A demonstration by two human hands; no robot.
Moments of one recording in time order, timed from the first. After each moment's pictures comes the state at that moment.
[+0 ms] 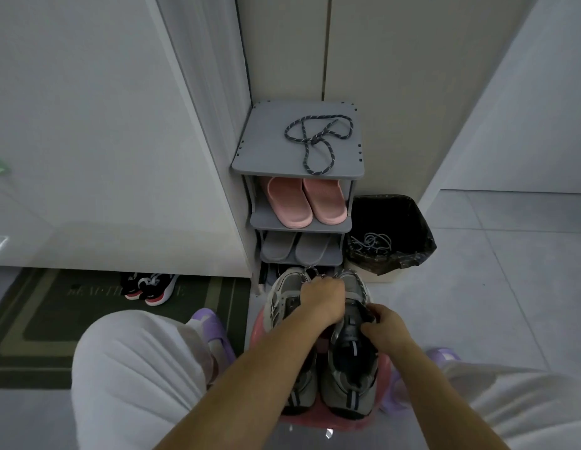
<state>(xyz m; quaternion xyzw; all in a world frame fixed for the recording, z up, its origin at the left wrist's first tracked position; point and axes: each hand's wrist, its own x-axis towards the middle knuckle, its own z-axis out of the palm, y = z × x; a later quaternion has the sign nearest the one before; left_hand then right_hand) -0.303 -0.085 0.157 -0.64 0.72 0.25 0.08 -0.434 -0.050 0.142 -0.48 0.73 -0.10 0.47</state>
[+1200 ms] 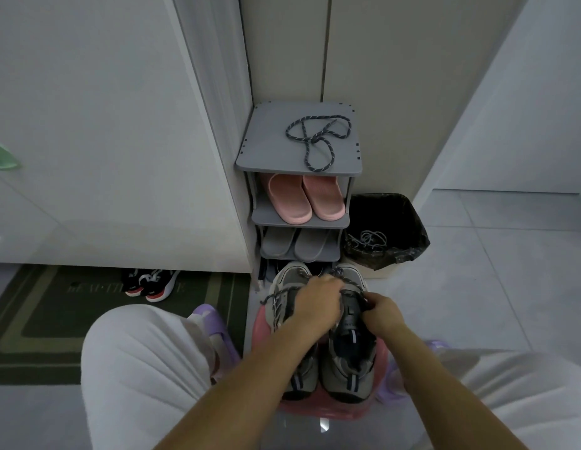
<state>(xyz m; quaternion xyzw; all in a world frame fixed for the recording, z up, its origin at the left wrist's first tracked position) -0.290 -0.052 0.150 -0.63 0.74 0.24 -0.09 -0.427 -0.050 0.150 -0.51 0.74 -0.08 0.43</state>
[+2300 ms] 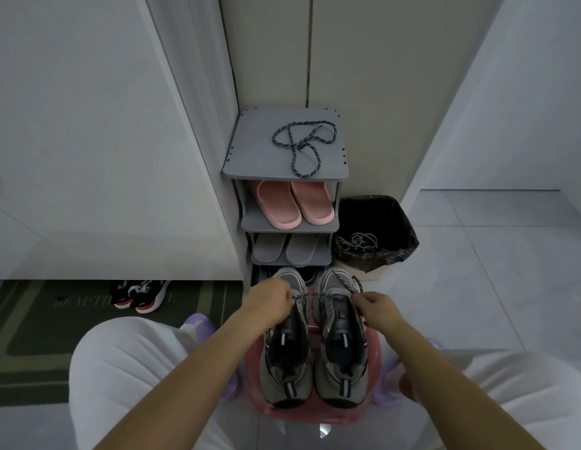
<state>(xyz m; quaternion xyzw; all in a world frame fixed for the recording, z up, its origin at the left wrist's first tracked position) -0.223 -0.060 0.168 -0.66 0.70 0.26 0.00 -0.442 -0.062 0.140 -0.46 0.73 -0.16 0.48</state>
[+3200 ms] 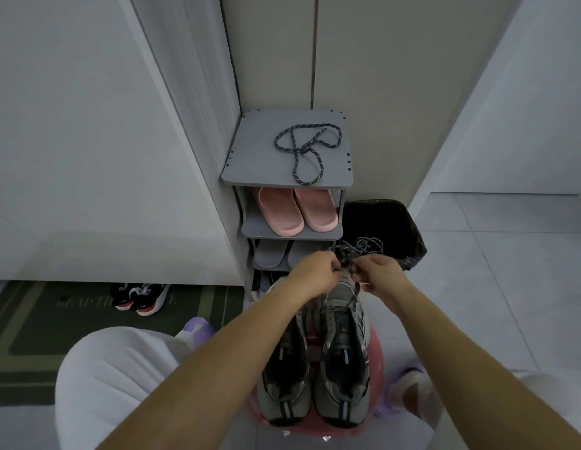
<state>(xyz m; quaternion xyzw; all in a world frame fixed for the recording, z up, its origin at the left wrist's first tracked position) -0.290 -0.126 0.196 -0.63 0.68 0.36 -0.07 -0.436 -0.128 0.184 -0.38 0.64 -0.31 0.59</state>
